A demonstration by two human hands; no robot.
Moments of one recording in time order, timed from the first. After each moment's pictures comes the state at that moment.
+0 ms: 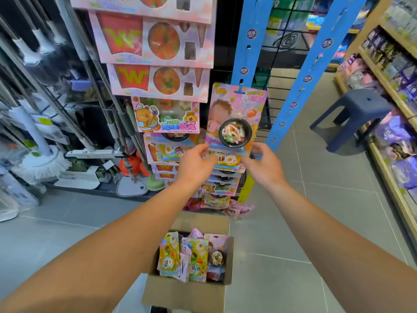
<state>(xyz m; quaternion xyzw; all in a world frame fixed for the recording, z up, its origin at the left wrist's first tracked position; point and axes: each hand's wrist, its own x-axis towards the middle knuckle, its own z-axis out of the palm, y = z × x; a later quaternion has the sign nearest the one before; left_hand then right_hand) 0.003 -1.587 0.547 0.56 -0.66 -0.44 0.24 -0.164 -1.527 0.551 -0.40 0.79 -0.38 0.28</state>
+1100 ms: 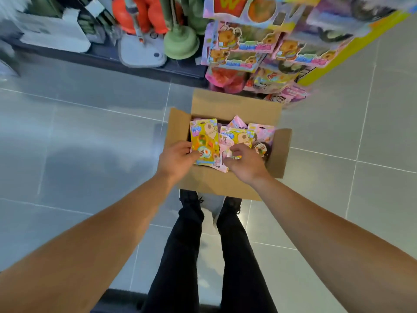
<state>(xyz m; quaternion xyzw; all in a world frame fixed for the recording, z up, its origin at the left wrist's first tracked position) 0.270 -1.507 0.224 0.69 -0.46 -0.55 0.02 0.091 -1.447 0.208 -0.33 0.79 -0.11 0.51</state>
